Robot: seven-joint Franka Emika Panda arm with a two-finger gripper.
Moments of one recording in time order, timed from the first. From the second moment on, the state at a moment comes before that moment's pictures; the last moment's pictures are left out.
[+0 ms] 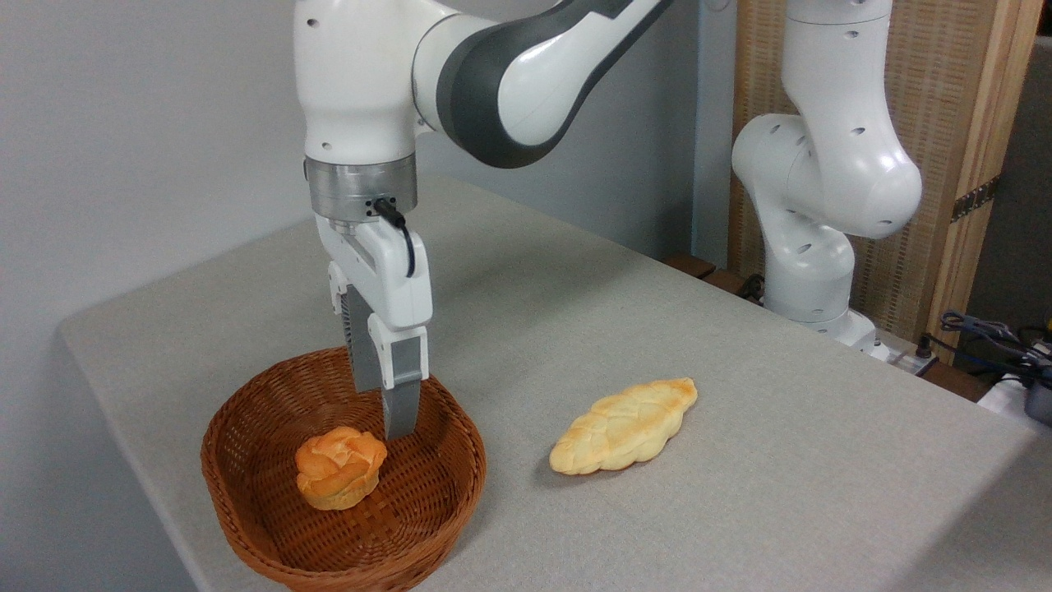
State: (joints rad) arm -0.17 0.01 0.04 -1.96 0.02 2.15 0.82
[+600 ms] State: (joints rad) arm -0.17 0.10 0.01 -1.96 0.02 2.27 0.82
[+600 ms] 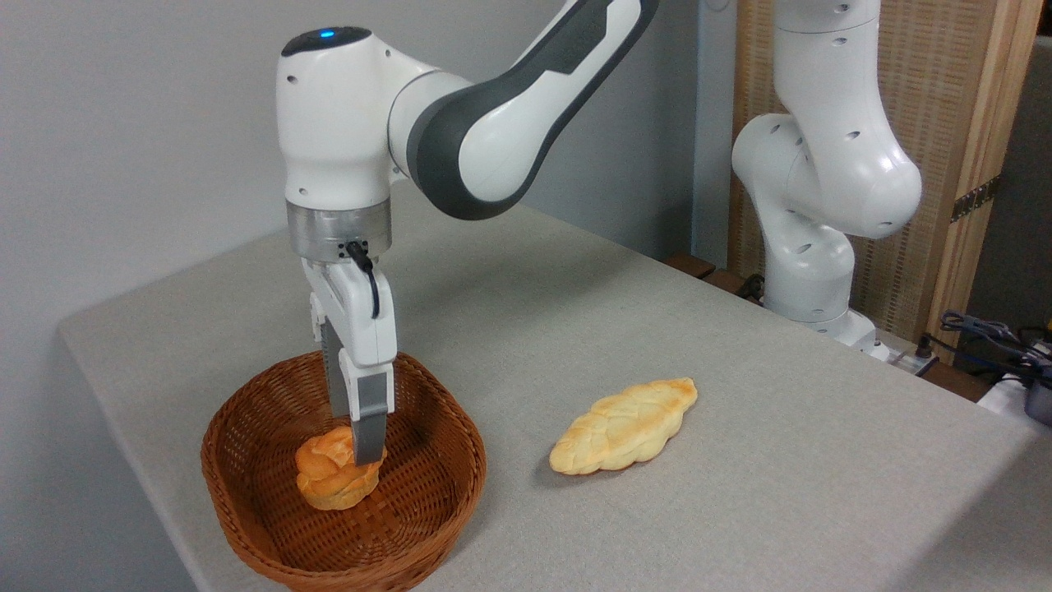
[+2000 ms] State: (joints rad) arm -0.18 0.17 -0.02 -1.95 0.05 2.37 0.82
